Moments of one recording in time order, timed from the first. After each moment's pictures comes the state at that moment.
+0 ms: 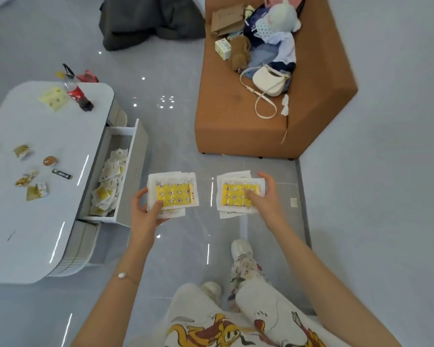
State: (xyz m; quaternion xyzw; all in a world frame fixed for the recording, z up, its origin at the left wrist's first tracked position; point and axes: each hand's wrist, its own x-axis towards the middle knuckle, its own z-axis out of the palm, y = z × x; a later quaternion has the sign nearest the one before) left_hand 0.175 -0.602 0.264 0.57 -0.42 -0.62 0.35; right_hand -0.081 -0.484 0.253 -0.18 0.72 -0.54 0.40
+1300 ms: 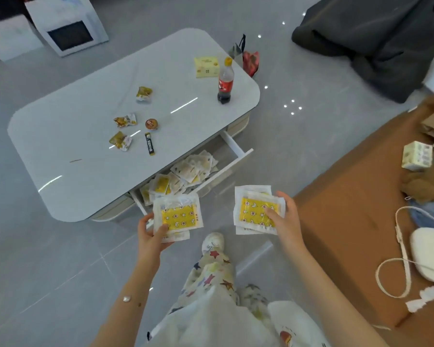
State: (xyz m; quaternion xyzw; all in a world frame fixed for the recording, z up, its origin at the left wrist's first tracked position) left_hand 0.229 -0.884 0.143 0.72 -0.04 -0.47 0.50; right_hand -0.047 -1.014 0.186 -0.40 0.65 -0.30 0.57
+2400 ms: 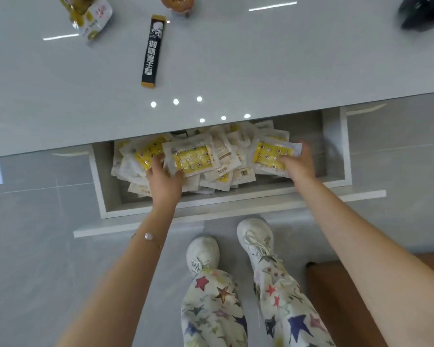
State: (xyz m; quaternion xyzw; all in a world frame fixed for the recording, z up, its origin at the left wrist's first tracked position) left_hand 0.317 -1.118 -0.273 0.89 0.09 -0.32 0.31; right_hand 0.167 -1.348 -0.301 -0.51 0.68 0.04 0.53
